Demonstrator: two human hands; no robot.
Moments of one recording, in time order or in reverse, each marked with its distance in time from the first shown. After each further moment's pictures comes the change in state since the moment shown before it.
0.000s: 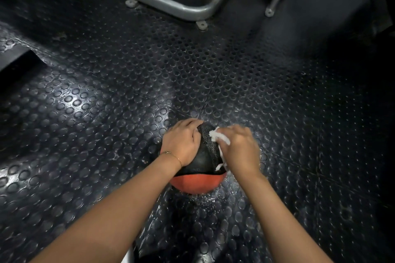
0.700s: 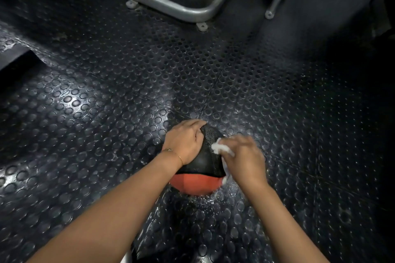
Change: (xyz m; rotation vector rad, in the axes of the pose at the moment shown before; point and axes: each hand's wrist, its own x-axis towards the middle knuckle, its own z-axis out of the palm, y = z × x) left_hand 0.005 0.007 -0.006 0.021 -0.025 0.068; right_hand -0.014 0.010 -0.004 0.001 -0.021 -0.032
